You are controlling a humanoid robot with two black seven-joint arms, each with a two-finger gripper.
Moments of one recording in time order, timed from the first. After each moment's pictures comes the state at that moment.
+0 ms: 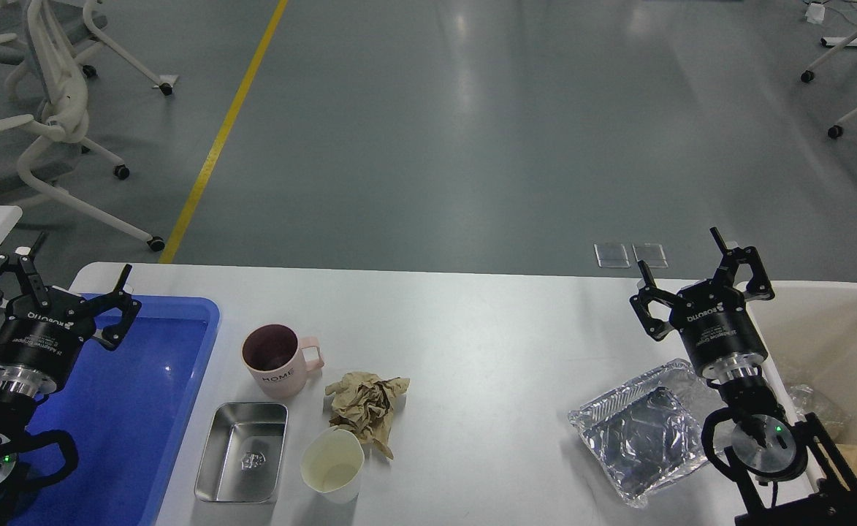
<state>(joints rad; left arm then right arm) -0.02 0.24 -1.61 -1.29 0.10 -0.29 0.04 0.11 -0.06 1.61 1.24 -0.34 0.33 0.07</state>
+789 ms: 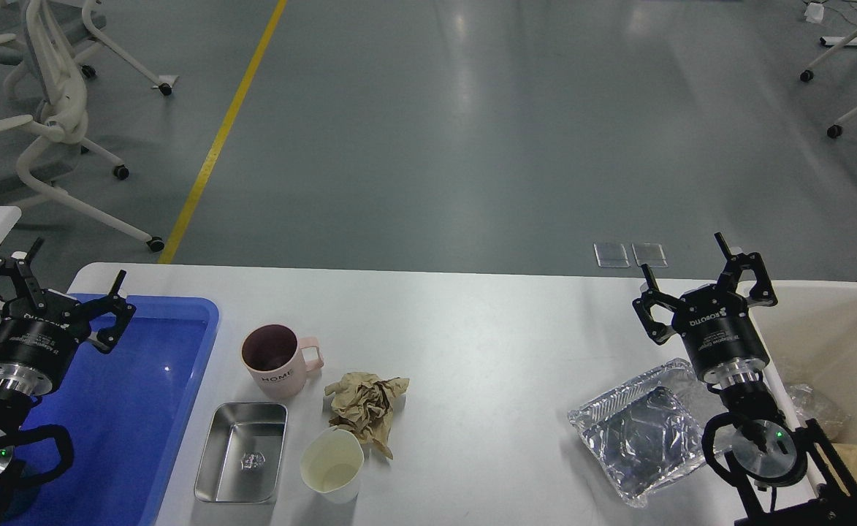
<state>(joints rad) -0.03 0.27 -1.60 -1.29 0.10 -0.21 0.06 0.11 -0.05 1.62 1.23 -0.34 0.34 0.08</state>
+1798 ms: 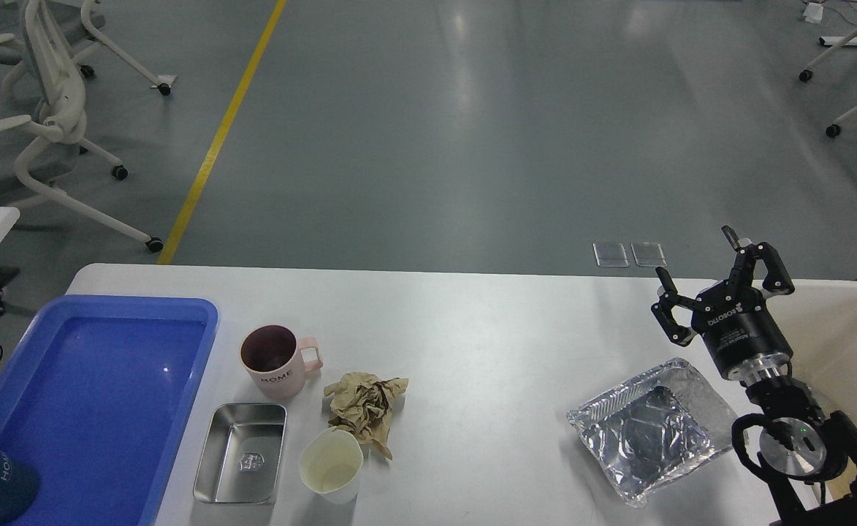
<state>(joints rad) -0.09 0.92 -1.36 -1.33 0.54 -0.18 0.13 0.11 -0.14 1.59 1.23 -0.46 0.35 0.08</state>
